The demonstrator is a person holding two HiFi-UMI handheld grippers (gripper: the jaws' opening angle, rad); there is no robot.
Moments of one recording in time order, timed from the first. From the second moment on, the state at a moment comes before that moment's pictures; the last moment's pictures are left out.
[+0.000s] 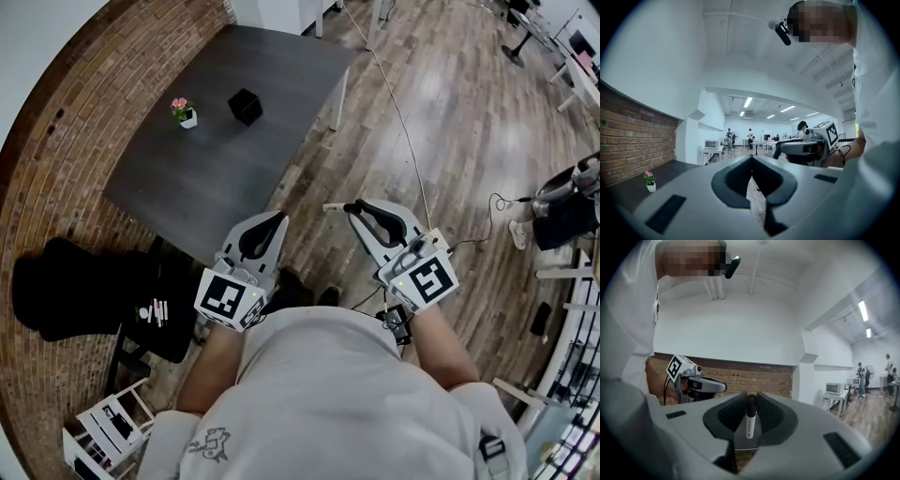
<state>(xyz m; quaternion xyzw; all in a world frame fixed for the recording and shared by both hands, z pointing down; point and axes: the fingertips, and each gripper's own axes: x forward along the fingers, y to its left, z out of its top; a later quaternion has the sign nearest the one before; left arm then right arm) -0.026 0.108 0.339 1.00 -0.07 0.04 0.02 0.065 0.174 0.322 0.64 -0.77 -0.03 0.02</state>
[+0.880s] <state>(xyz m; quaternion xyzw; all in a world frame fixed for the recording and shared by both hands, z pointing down) -0.018 -0.099 0.334 0.99 -0.10 0.02 0.03 0.074 -0.046 0.317 0.61 -0.79 -0.03 0.05</state>
